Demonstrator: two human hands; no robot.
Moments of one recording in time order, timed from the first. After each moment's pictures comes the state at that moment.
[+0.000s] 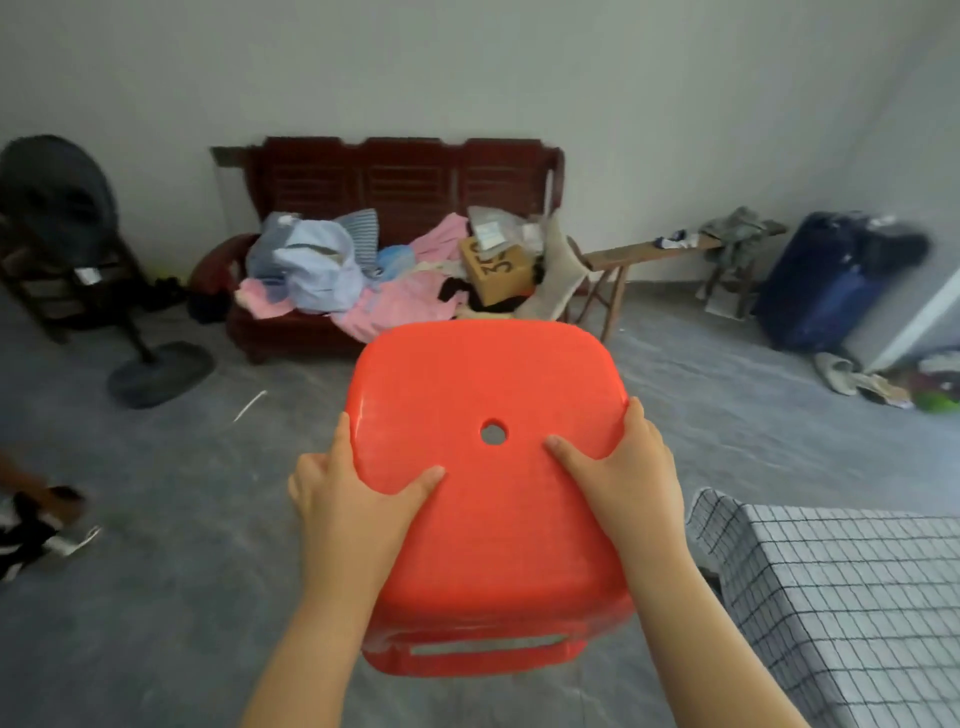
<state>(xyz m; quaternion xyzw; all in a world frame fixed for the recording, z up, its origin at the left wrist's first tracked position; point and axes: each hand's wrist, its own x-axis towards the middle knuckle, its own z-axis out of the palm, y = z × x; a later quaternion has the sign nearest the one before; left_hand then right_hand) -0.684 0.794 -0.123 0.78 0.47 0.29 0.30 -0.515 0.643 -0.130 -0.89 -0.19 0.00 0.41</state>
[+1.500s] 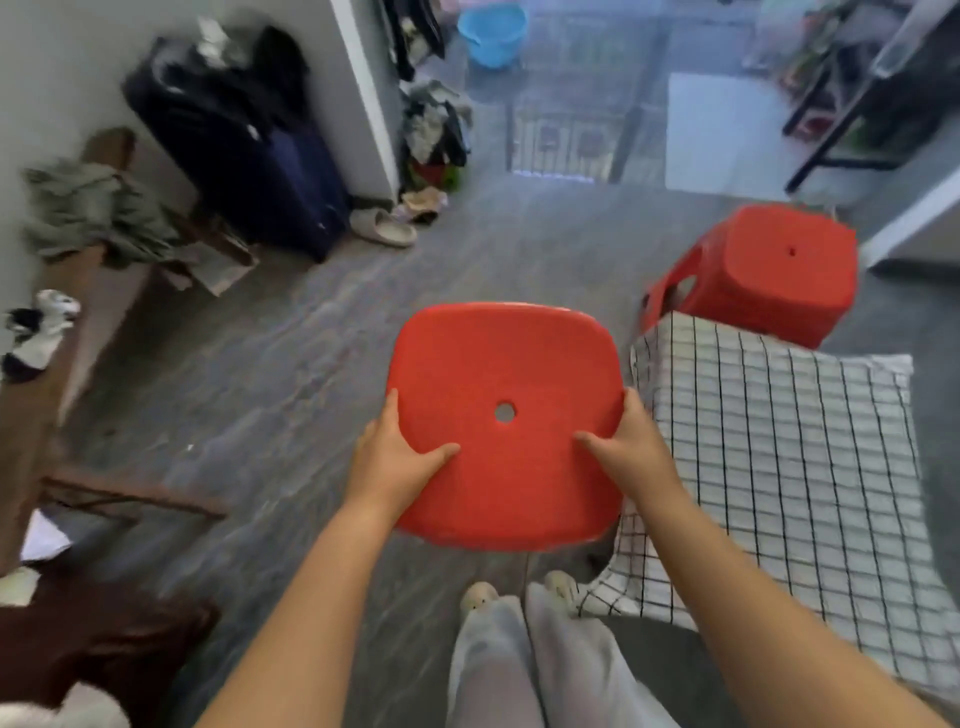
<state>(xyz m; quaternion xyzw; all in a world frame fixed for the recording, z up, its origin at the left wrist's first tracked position) 0.460 0.635 -0.348 0.92 -0.13 -0.24 0.27 0.302 0.426 -0.358 -0.74 0.45 -0.01 0.49</state>
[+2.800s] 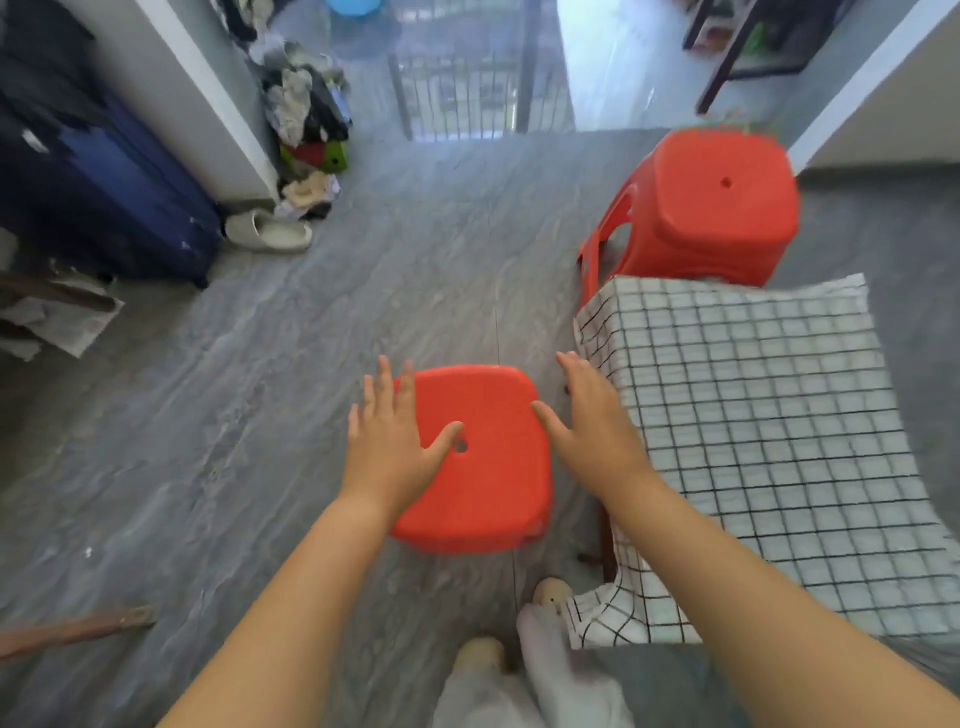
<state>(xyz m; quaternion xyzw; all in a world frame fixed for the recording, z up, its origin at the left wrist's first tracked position) 0.506 0.501 -0.442 0.90 -0.38 -0.20 0.11 0.342 0.361 -0.429 -0.85 0.42 -0.02 0.32</state>
